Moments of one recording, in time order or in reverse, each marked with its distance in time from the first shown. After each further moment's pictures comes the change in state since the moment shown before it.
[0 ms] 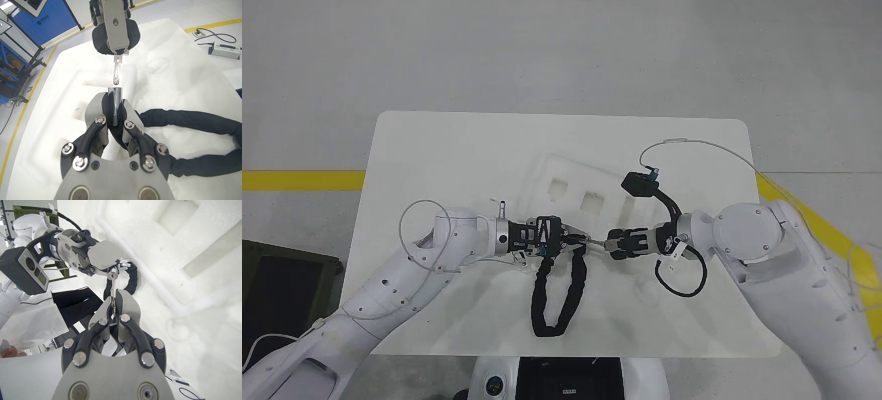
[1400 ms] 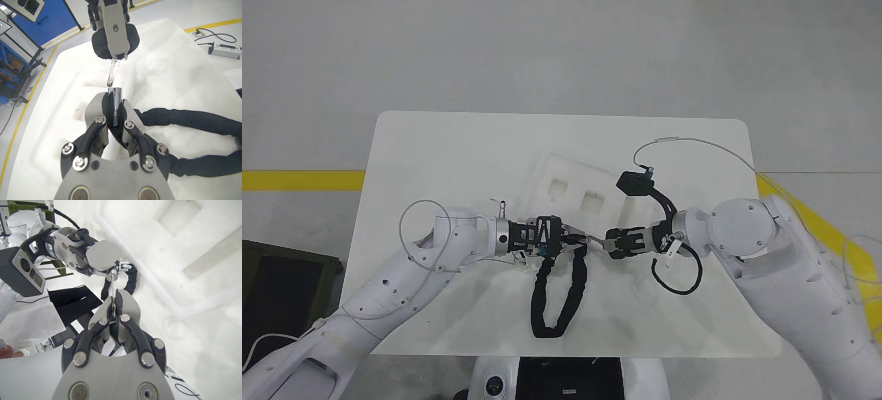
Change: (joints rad) left arm 0.000 0.000 0.000 0.000 0.001 0.000 0.000; right arm 0.045 0.004 -0.046 0.018 -0.007 0.005 0.012
